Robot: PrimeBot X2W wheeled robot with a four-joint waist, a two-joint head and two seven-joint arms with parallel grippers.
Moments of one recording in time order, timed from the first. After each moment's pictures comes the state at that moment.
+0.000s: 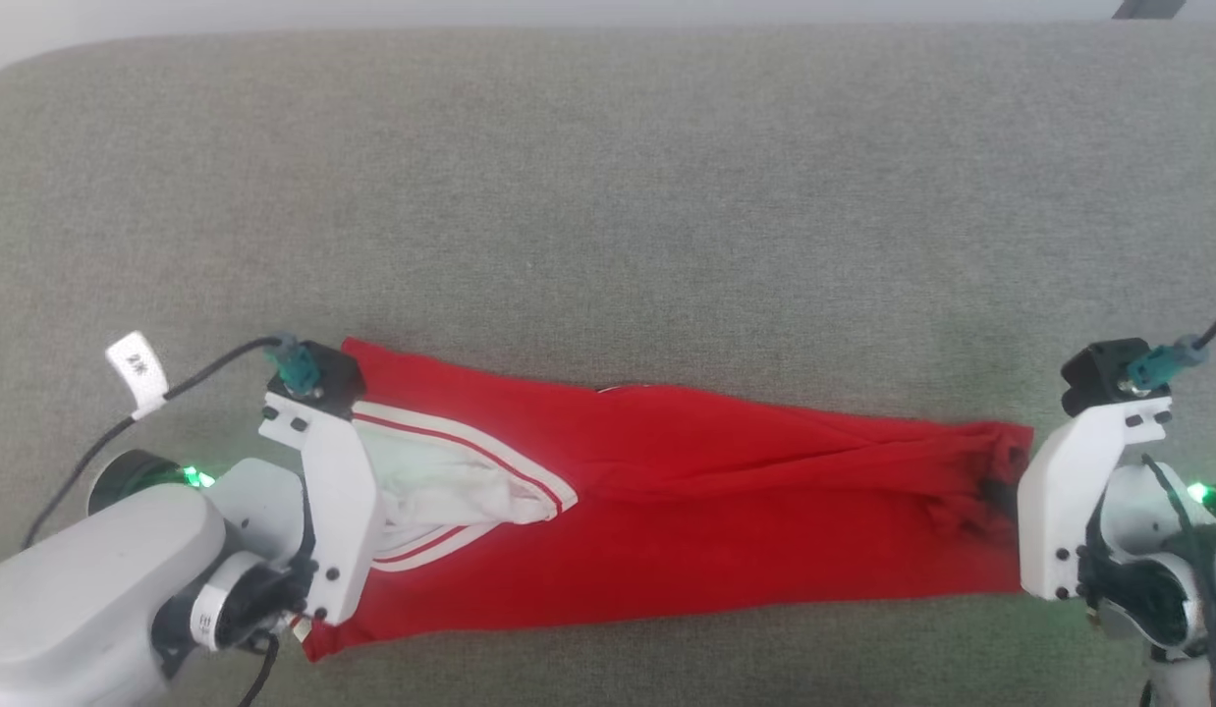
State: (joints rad) left arm -0.78 0.88 -1.11 -0.06 -1.14 0.34 0.69; right arm -0.21 -0.23 -0.04 -0.05 0.41 0.13 1.03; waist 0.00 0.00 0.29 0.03
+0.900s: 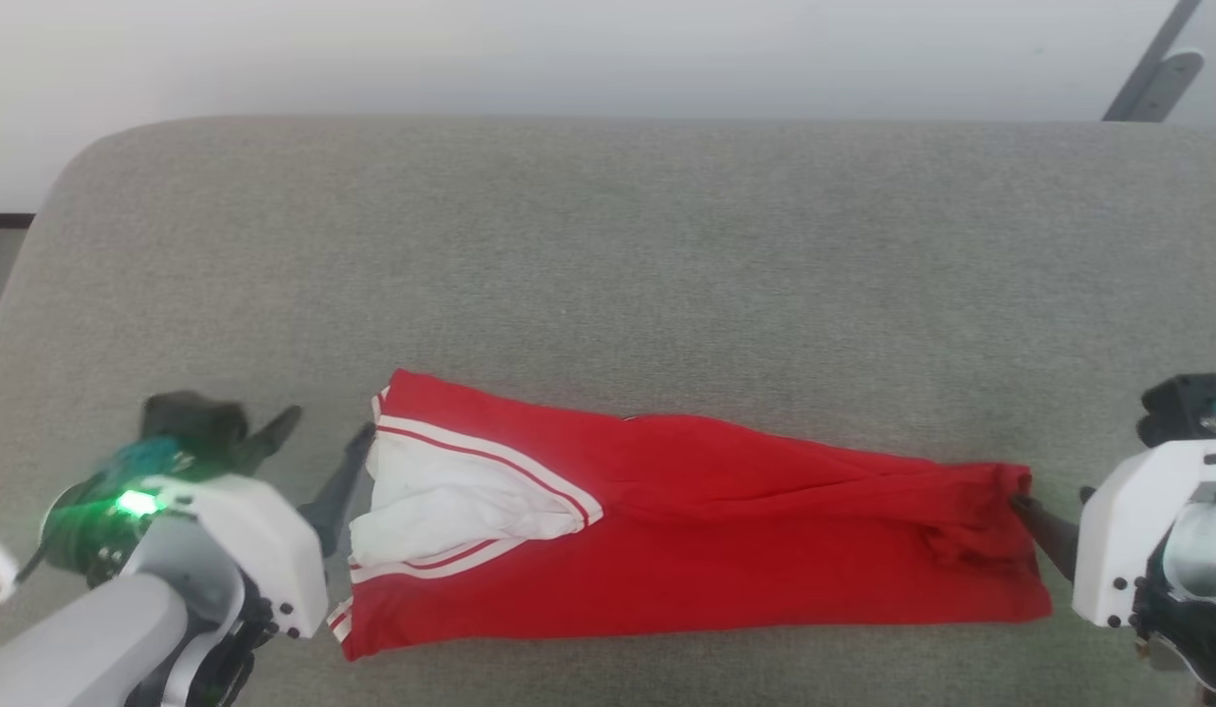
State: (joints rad) left arm -0.53 0.89 -0.94 -0.02 -1.08 0.34 -0.03; right arm -0.12 -0.23 -0.14 -0.09 0.40 0.13 0.93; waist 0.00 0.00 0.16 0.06
